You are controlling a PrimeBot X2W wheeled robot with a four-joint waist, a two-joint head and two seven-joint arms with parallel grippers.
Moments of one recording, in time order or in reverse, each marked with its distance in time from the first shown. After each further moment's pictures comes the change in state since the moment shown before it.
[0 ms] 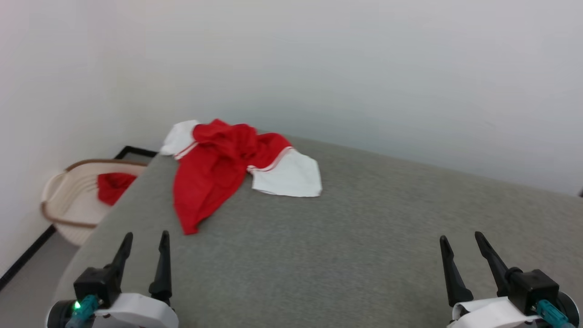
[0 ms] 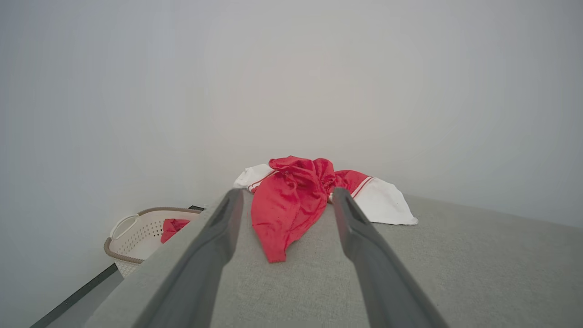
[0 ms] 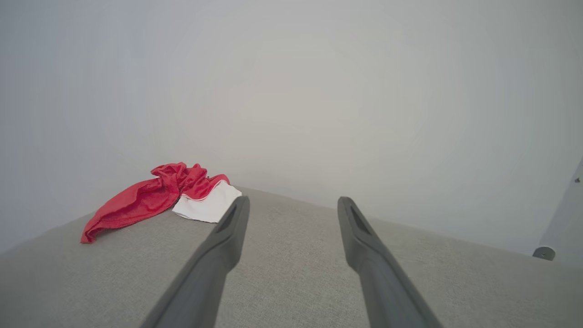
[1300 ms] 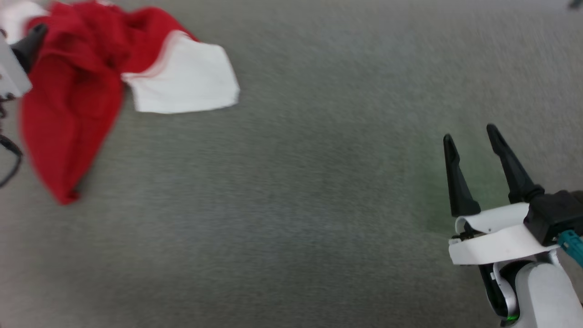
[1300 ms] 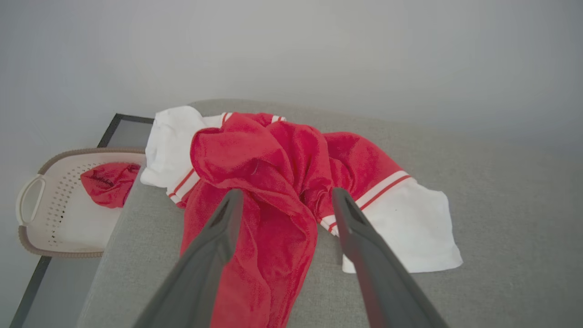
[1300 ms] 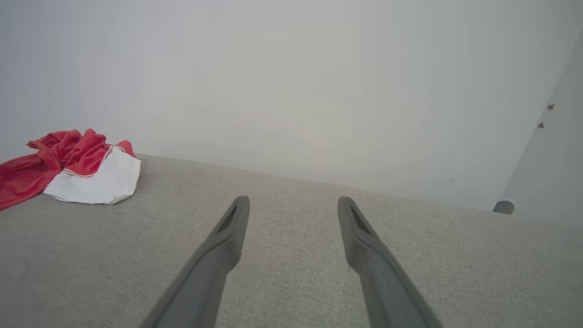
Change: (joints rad) left arm -0.930 0.376 -0.065 0.304 -0.360 -0.026 0.891; right arm -0.257 -0.023 0.037 -0.140 -0.060 0.000 0.000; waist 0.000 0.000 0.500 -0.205
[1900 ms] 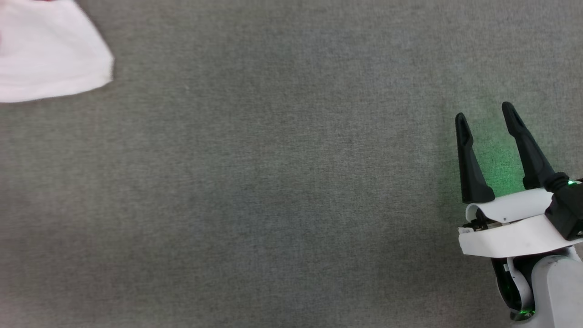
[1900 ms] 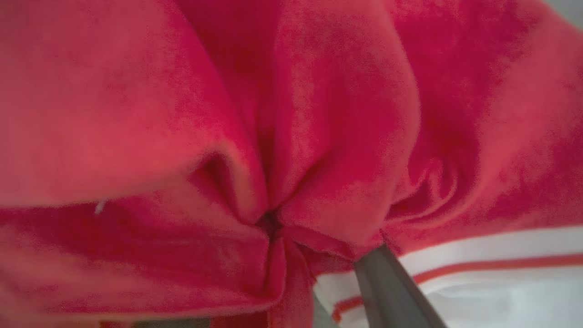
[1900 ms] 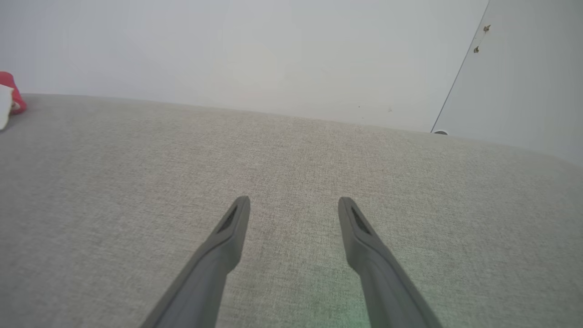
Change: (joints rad) left arm -0.147 0.097 -0.020 0.227 0.032 0.089 0.160; right arm -0.020 -0.014 -0.001 -0.117 0.035 0.000 0.055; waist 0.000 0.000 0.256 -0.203
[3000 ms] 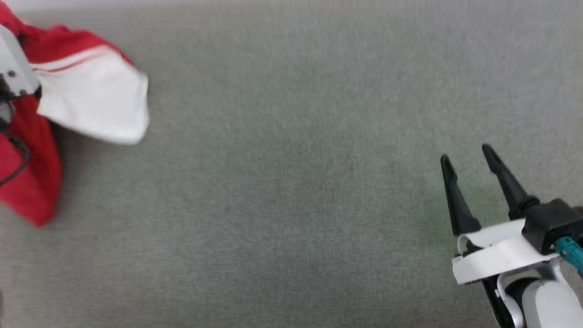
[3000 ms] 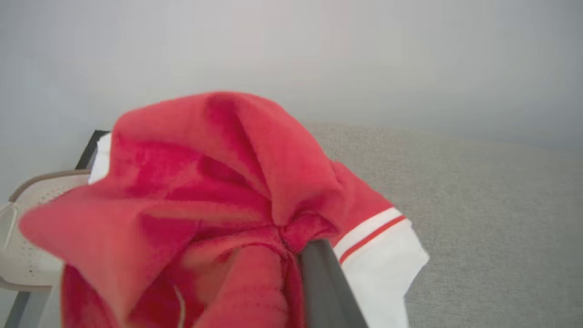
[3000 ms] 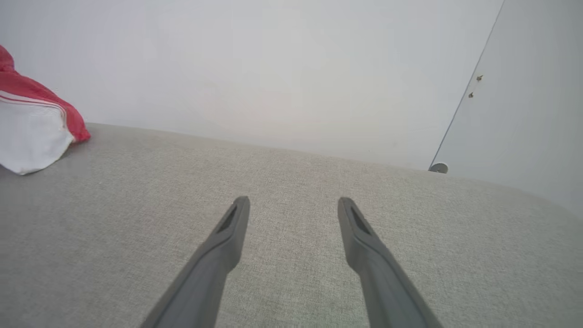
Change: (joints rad) left arm -0.052 -0.121 -0.125 0.218 0.062 -0.080 -0.396; right arm 0.081 -0.021 0.021 0.051 -0.002 0.000 0.059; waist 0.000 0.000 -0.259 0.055
